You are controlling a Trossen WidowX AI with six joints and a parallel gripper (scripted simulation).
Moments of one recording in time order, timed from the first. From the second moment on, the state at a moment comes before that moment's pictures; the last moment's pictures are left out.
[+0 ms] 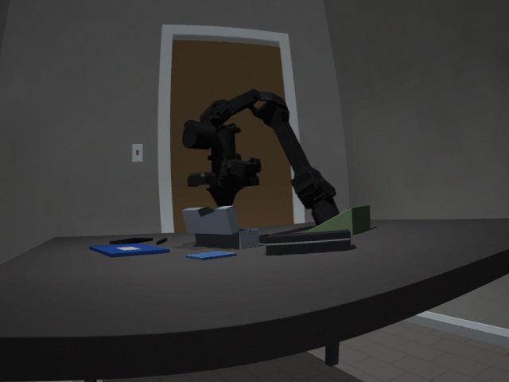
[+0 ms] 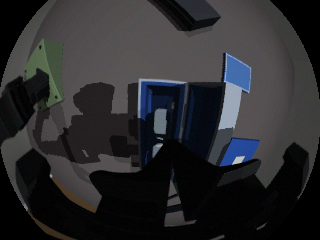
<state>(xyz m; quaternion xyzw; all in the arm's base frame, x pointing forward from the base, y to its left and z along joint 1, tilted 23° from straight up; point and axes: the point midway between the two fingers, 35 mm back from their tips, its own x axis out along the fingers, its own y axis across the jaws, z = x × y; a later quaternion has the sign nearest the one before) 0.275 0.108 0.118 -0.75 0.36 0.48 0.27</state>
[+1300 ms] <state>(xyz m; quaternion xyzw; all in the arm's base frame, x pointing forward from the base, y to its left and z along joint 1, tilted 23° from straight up) 0.227 0.179 0.128 -0.75 0.37 0.48 0.26</state>
